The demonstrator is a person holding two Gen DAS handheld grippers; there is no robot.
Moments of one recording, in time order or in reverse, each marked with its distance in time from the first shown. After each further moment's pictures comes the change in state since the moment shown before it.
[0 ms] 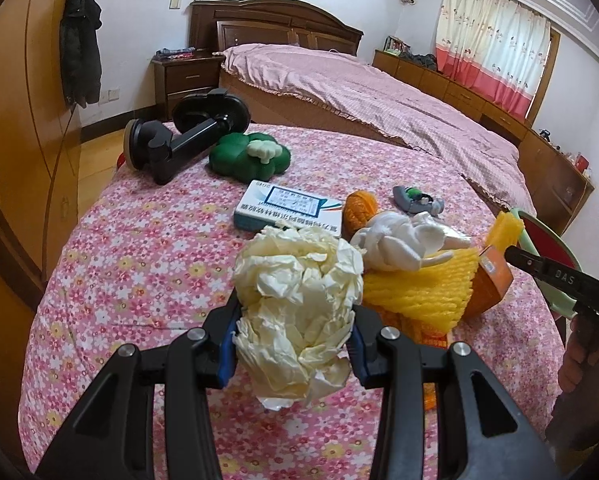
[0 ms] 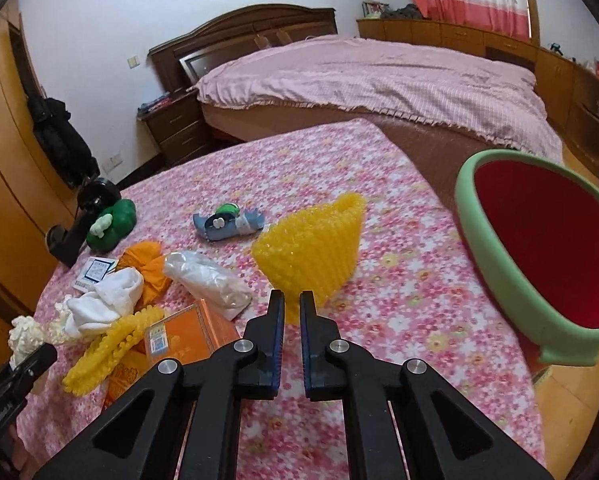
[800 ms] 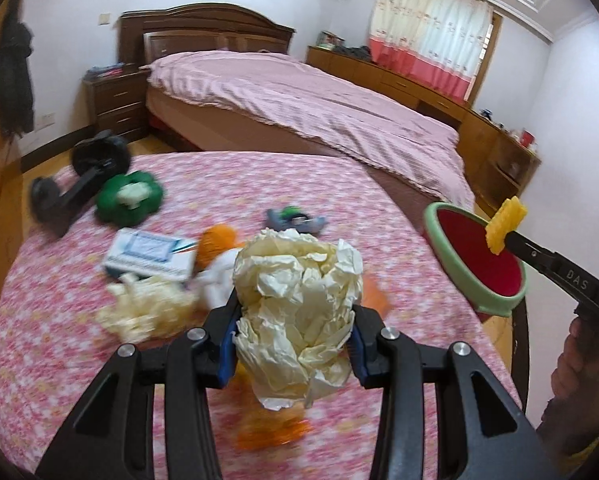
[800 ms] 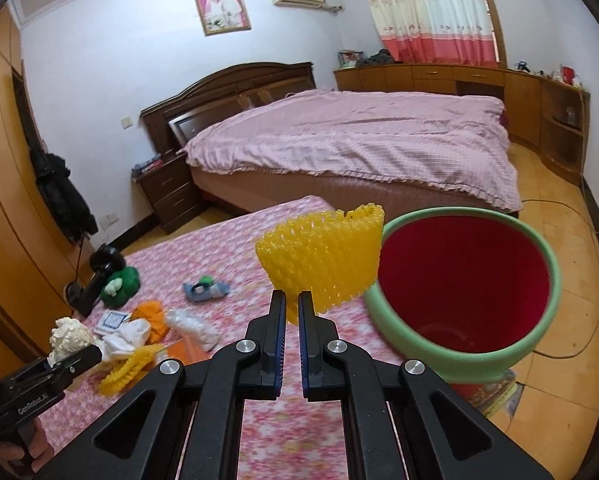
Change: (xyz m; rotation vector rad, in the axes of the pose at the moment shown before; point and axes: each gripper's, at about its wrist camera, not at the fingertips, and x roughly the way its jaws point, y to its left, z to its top) left arm -0.006 -0.102 0.031 0.132 0.012 -0.212; right arm -0.102 -0.055 0.011 0.067 -0.206 -0.031
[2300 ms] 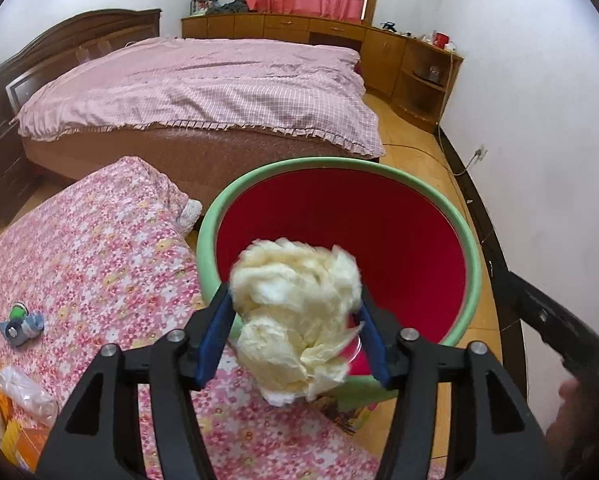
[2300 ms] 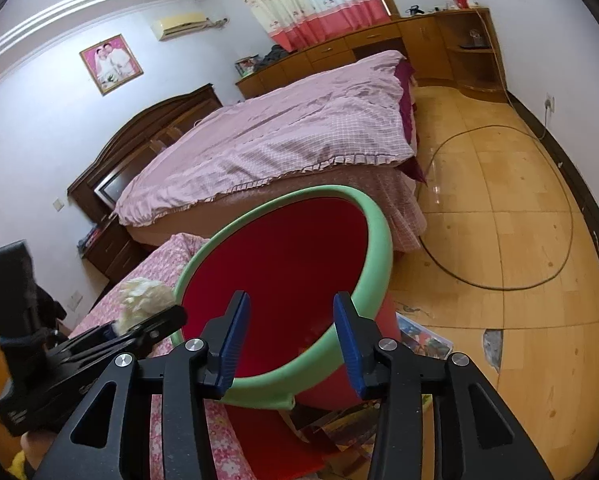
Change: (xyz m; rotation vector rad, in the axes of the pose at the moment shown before) left arm 0.160 -0.247 0.026 0.338 0.176 -0.187; right arm -0.026 -0.199 -0.018 0.359 -0.029 -0.124
